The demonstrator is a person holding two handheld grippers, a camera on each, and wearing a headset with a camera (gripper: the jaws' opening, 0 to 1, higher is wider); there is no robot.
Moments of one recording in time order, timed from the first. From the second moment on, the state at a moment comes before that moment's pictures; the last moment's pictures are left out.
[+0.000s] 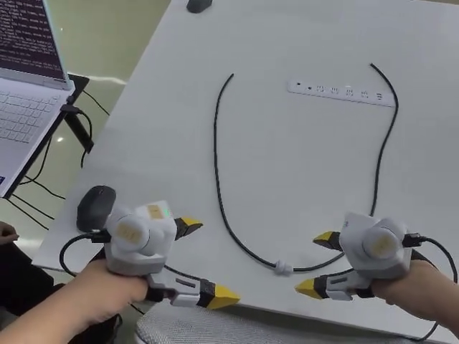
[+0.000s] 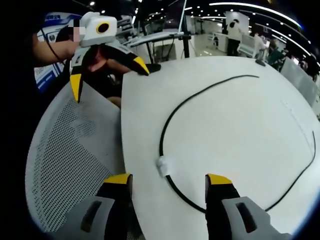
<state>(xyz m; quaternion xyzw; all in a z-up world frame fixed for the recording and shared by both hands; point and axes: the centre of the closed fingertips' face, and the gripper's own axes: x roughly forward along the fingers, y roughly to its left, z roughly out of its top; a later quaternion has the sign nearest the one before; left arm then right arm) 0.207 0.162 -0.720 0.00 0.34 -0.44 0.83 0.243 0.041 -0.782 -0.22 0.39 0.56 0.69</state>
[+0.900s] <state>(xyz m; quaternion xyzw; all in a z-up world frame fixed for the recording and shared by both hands) 0.206 0.172 -0.729 0.00 0.35 -0.44 0.83 0.238 0.058 -0.815 -0.24 0.41 0.59 0.65</state>
